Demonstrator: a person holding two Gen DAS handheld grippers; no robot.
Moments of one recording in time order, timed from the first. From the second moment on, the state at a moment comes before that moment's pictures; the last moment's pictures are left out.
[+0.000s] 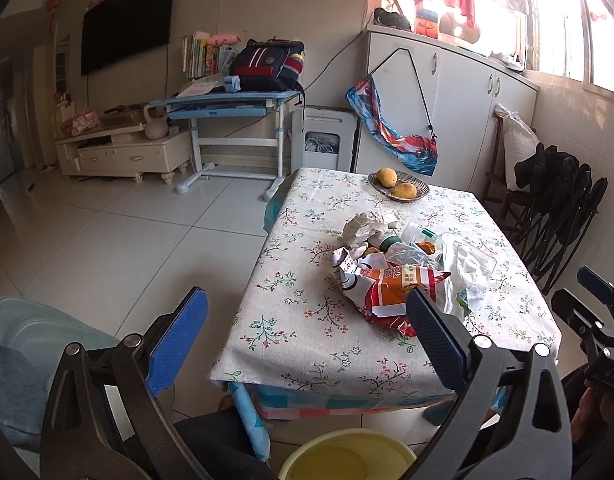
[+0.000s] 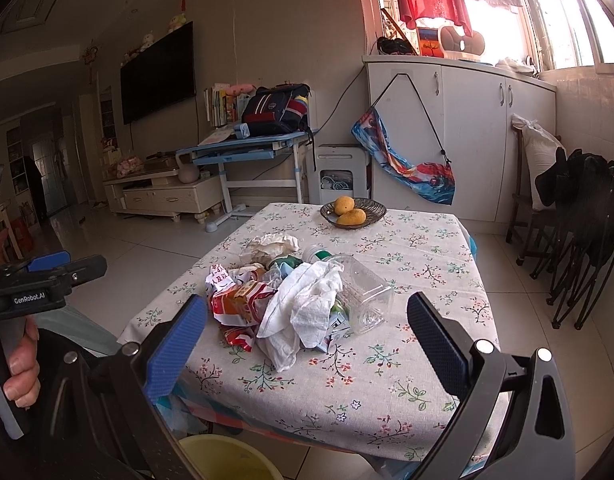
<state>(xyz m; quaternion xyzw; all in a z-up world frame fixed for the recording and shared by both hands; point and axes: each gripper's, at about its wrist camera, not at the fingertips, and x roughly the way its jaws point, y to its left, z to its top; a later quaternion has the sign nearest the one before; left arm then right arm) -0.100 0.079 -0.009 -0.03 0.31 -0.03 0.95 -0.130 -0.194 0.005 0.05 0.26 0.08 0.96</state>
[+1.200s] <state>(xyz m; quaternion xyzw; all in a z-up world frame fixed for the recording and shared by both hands) 0.069 0.022 -0.115 -0.08 0.46 -0.04 0.88 -0.043 -0.203 -0.044 0.12 0.37 0.09 0.92</state>
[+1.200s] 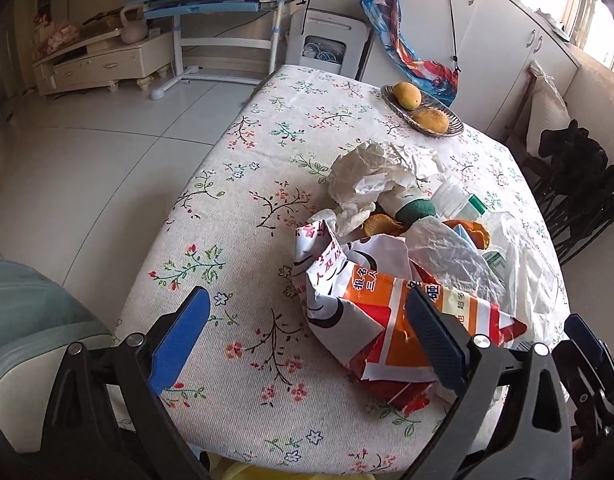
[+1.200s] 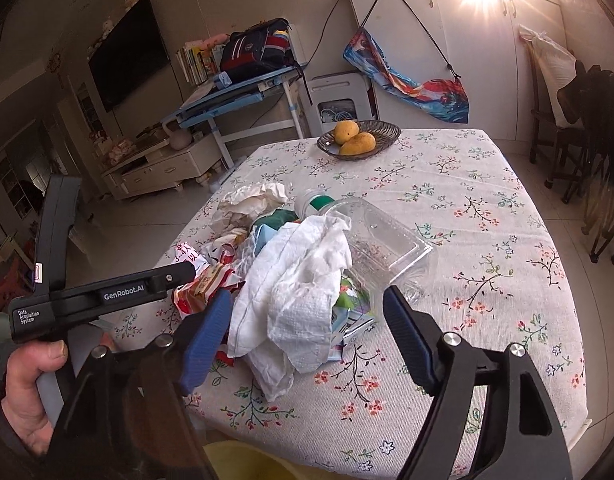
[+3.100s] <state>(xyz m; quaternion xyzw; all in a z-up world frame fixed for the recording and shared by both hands) -0.090 0.094 -0.037 -0.09 0.31 -0.10 0.94 -0.150 -0.099 -0.092 0.04 0.49 0.28 0.82</state>
